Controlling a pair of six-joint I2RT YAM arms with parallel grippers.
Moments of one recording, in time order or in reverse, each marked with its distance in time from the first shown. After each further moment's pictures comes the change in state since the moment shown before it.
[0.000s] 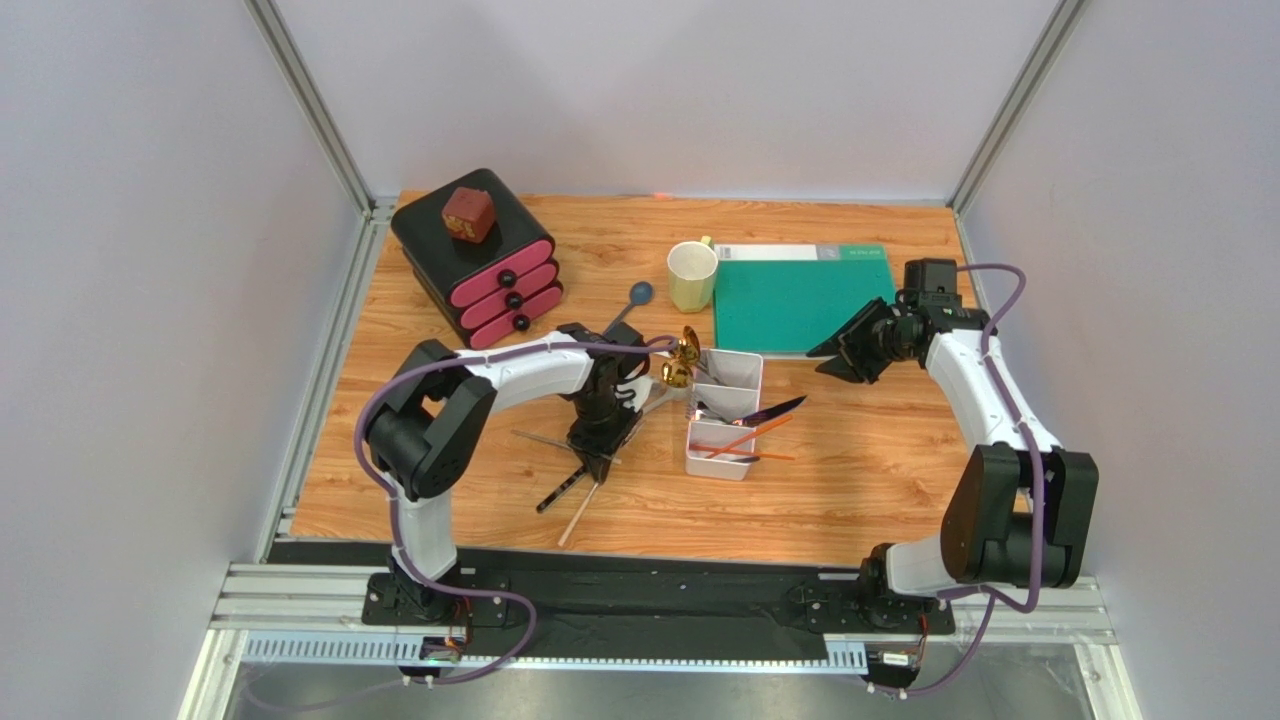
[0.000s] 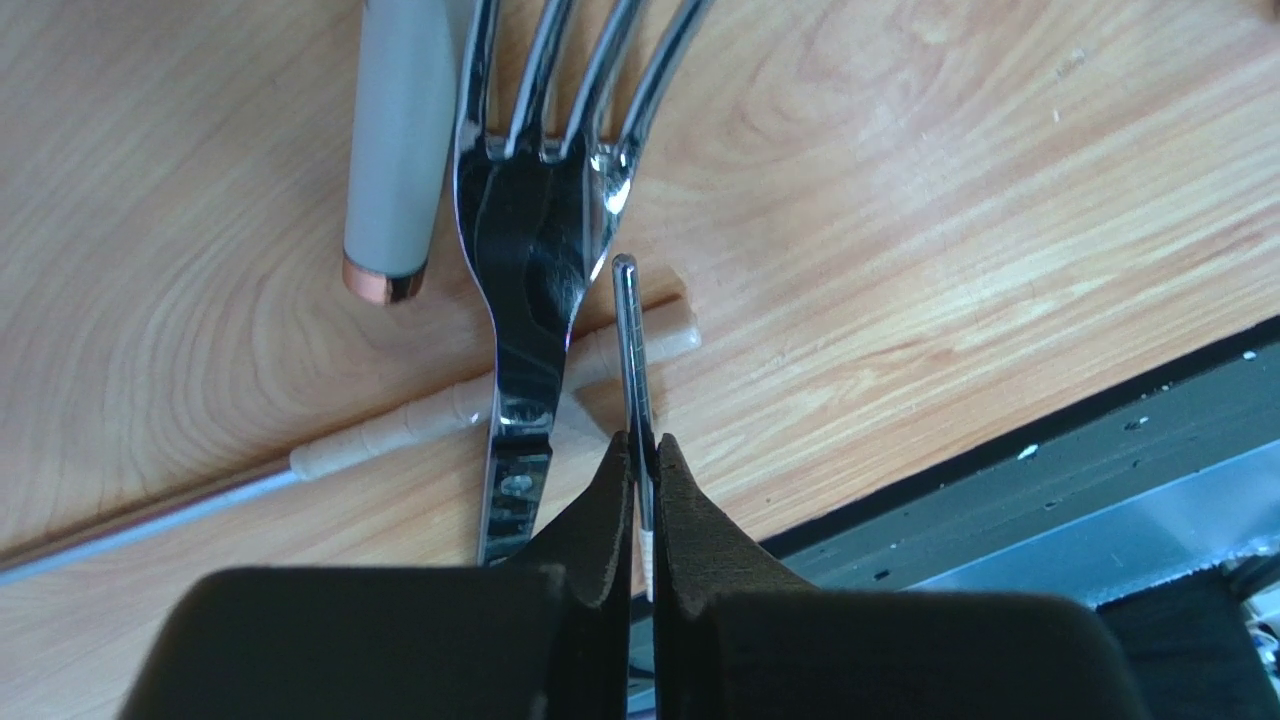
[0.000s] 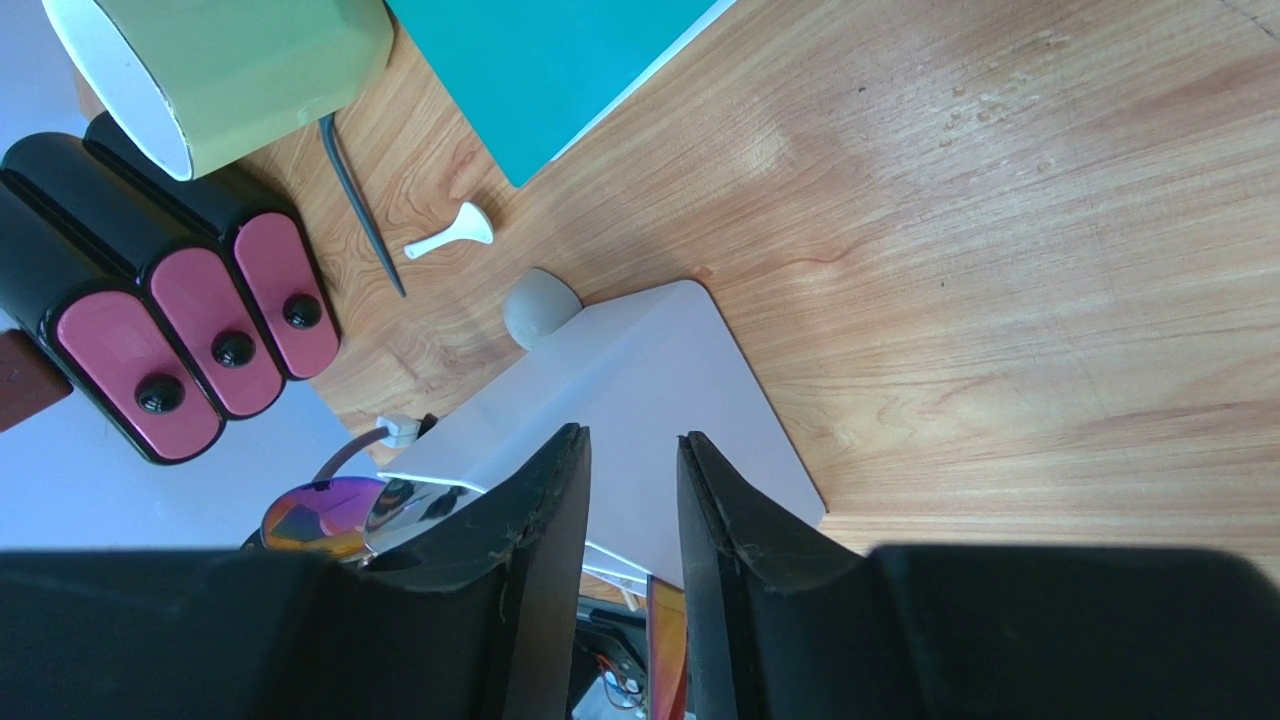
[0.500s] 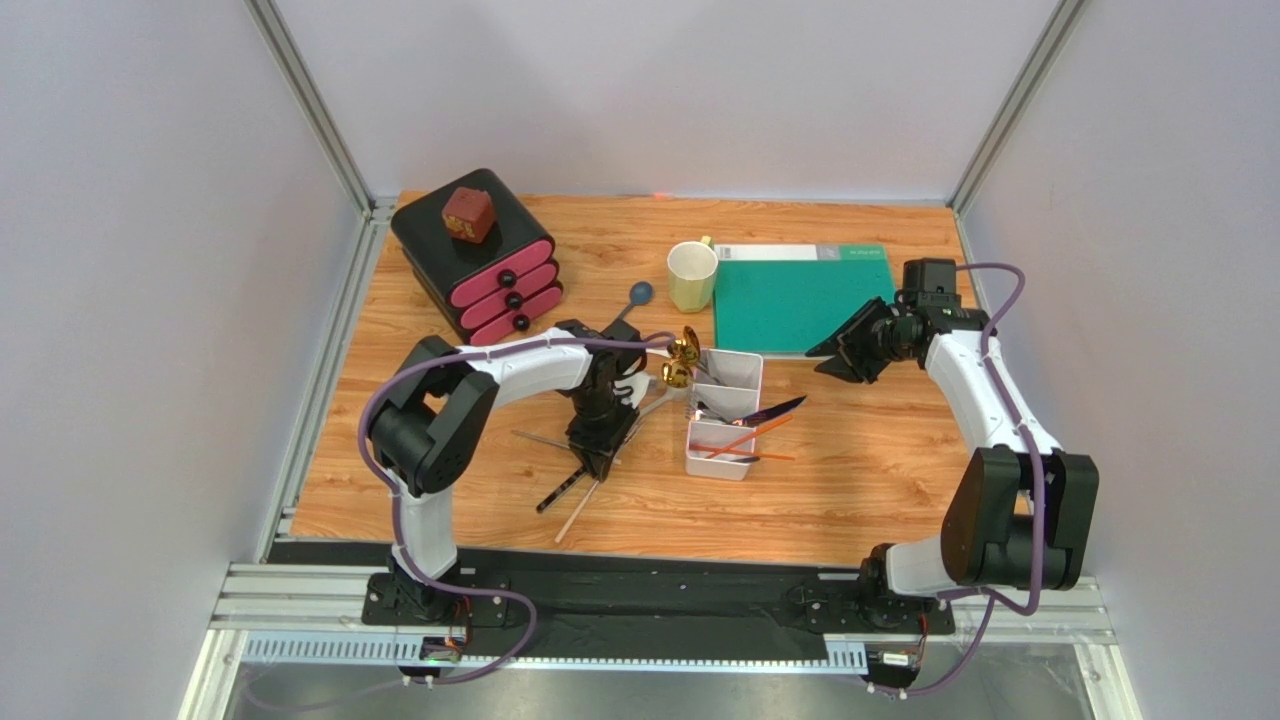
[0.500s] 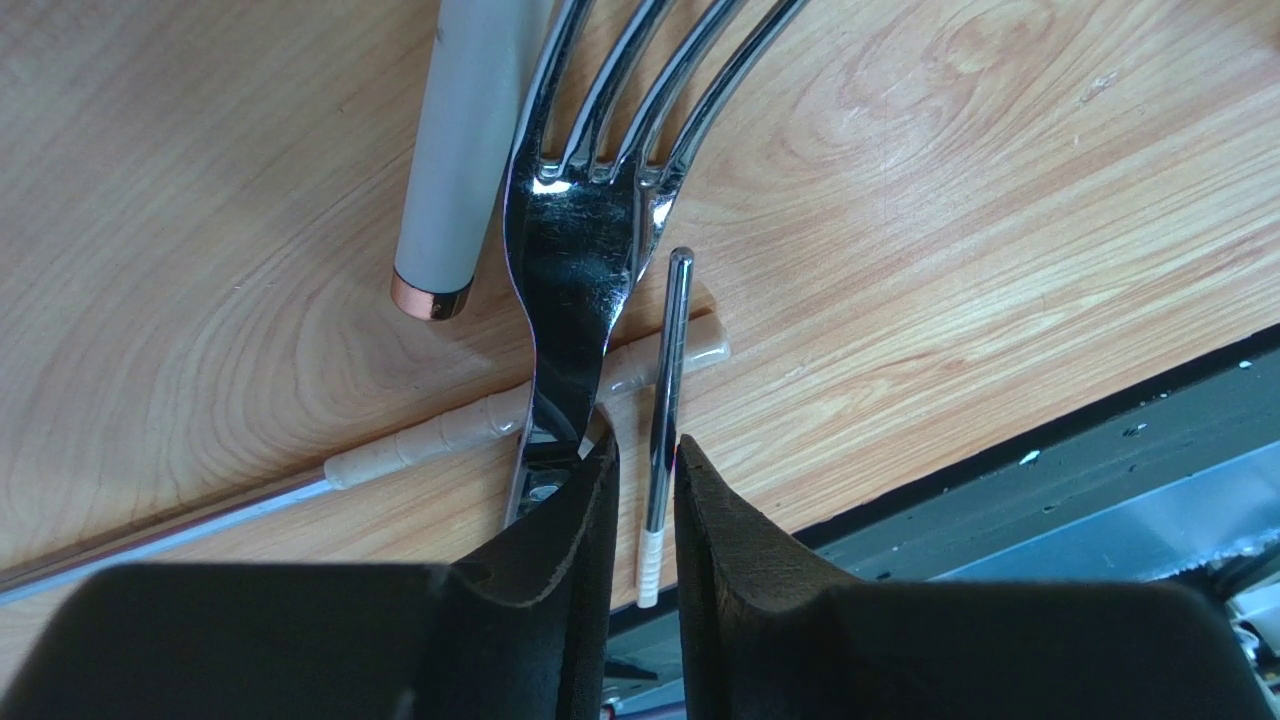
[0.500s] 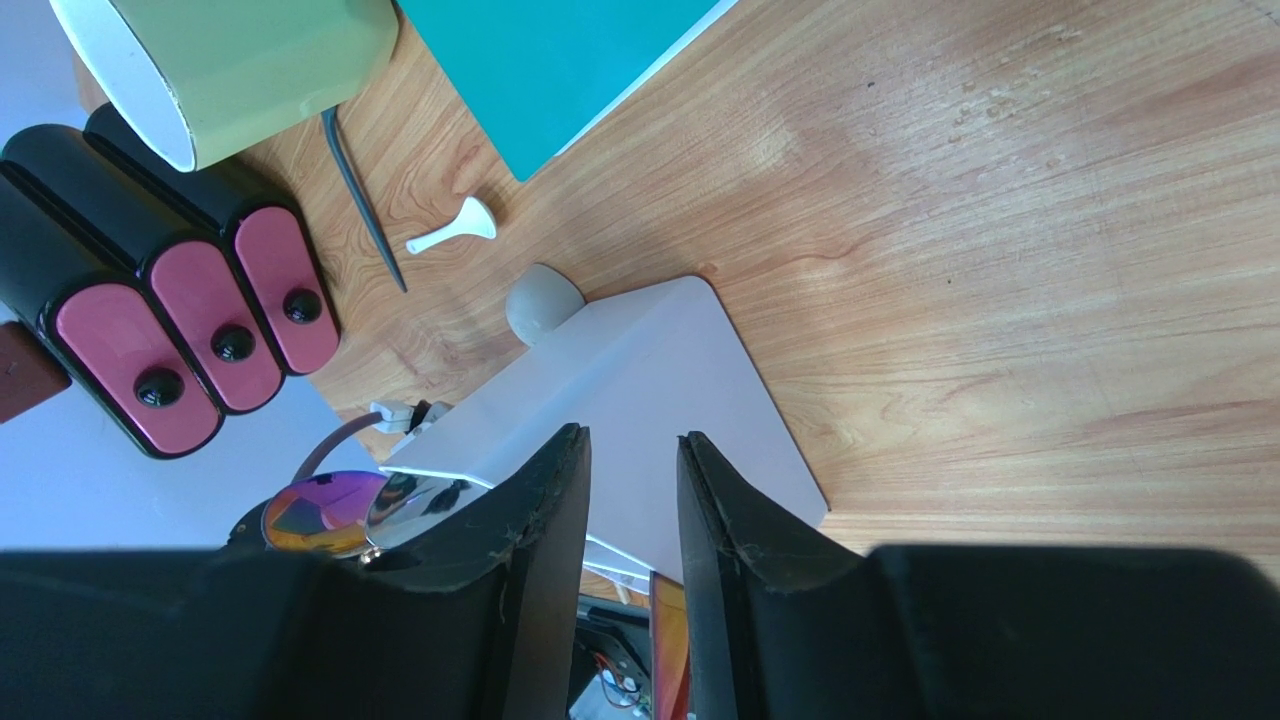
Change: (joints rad) left arm 0.022 0.010 0.007 0.000 0.006 0.008; right arm 0.006 -0.005 0.000 0.000 0.000 0.000
